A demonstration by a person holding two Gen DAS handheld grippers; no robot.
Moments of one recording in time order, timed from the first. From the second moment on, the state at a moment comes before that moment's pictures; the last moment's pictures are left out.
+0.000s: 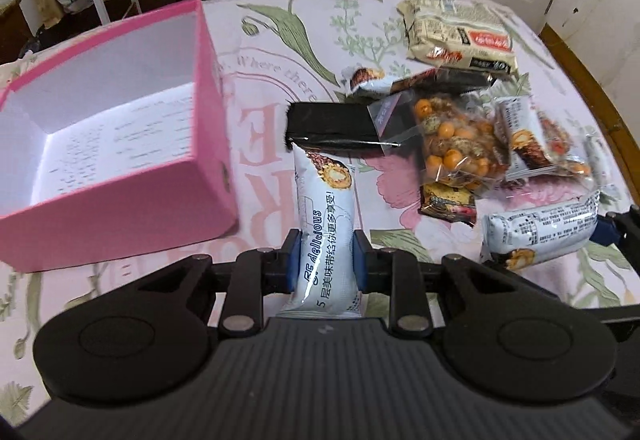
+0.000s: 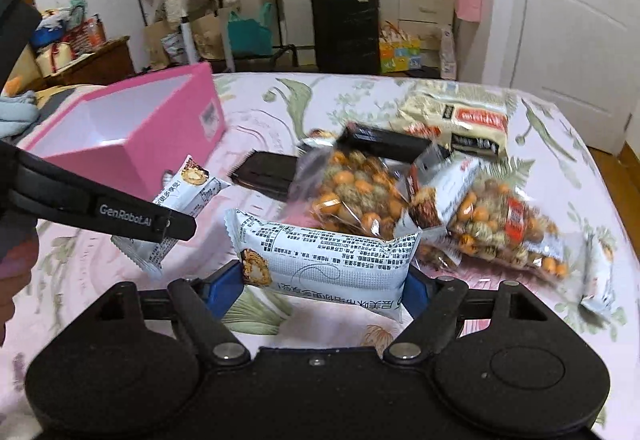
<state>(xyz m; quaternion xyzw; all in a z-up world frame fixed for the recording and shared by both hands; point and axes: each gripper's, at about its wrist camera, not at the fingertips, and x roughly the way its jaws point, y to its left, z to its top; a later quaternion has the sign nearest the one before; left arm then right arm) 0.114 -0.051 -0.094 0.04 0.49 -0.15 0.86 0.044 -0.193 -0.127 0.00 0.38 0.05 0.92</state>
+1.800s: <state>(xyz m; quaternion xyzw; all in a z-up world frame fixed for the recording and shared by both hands) 0.186 0.089 -0.047 0.02 0.44 -0.02 0.90 0.176 -0.036 -0.080 -0.14 0.34 0.28 0.89</state>
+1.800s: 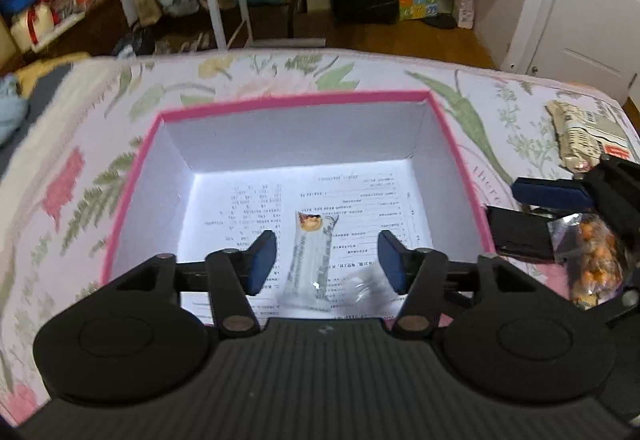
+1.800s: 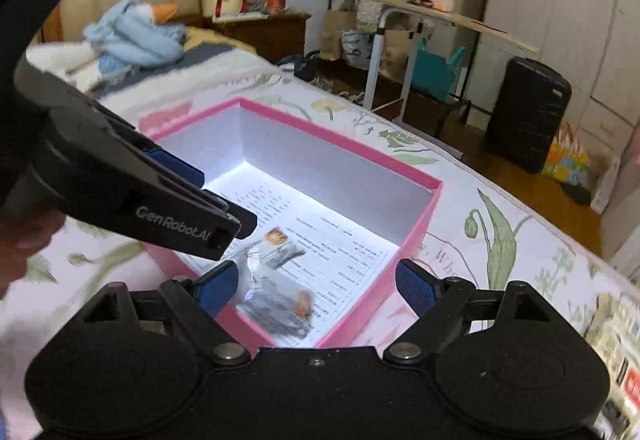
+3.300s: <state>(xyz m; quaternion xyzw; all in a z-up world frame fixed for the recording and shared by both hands) 0.118 -0.104 -0.092 0.03 0.45 -0.28 0.85 0.031 -0.315 -0.106 0.13 0.39 -0.03 0.91</state>
